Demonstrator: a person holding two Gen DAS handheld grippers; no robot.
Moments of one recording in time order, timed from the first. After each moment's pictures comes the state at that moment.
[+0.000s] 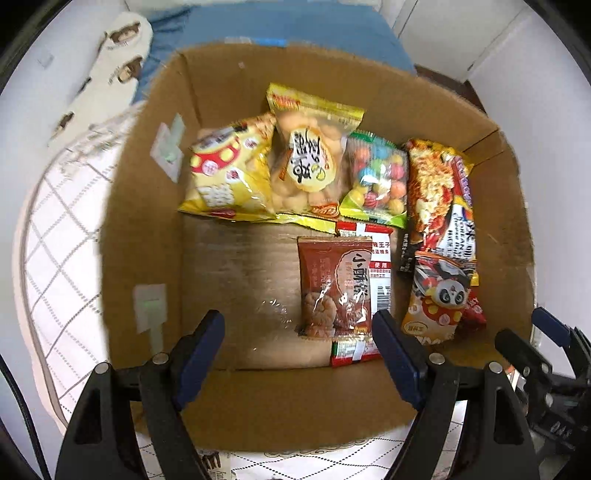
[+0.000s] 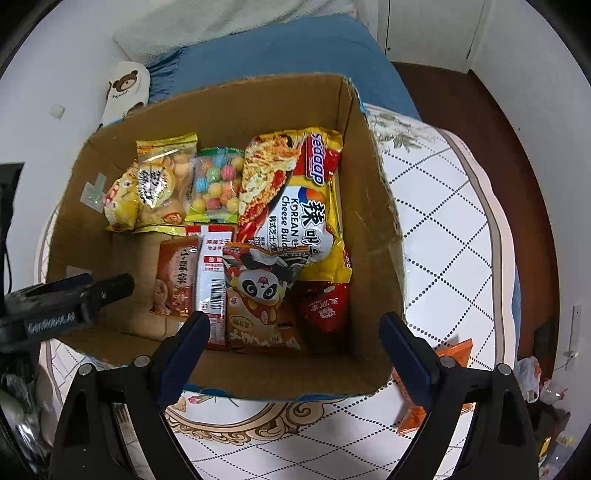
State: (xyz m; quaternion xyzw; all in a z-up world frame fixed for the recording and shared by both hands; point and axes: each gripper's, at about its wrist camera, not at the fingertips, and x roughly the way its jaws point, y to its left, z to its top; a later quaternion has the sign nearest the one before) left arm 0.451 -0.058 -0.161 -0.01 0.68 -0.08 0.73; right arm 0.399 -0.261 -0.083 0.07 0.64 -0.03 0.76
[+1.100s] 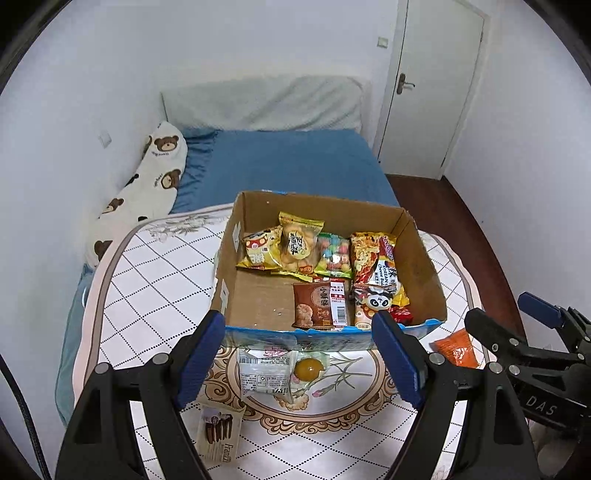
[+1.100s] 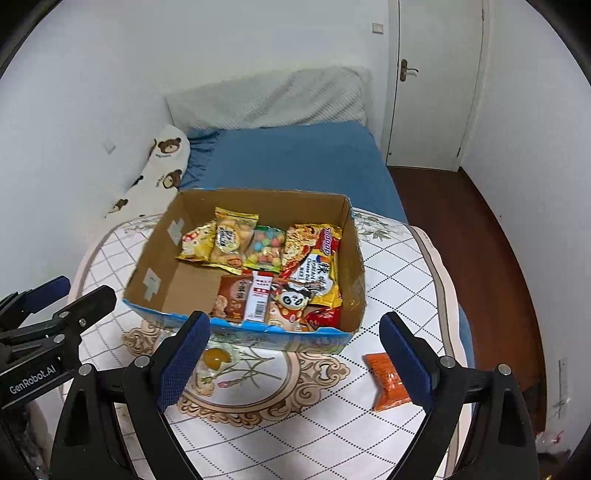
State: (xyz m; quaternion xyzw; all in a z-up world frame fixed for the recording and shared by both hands) left arm 0.305 -0.041 0.002 -0.01 0.45 -0.07 0.89; right arm 0.274 -0.222 0.066 0.01 0.48 0.00 0.88
